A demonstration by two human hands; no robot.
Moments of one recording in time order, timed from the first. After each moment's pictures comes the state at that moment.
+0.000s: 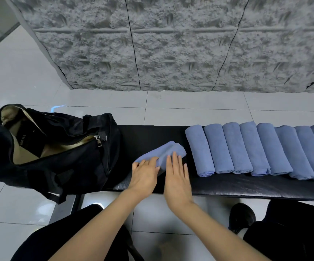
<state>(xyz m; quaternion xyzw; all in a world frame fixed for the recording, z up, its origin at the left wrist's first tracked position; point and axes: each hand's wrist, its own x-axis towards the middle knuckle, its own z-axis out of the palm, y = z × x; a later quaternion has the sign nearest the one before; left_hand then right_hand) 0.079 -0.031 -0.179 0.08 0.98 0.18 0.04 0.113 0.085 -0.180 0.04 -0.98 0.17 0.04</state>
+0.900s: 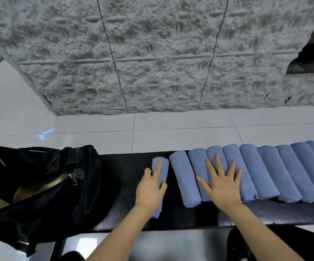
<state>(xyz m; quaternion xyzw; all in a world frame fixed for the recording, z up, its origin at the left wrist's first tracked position) 0.028 0.037 -0.177 0.05 0.97 0.23 0.06 0.045 0.265 -0.179 -0.09 -1.00 0.03 -0.03</state>
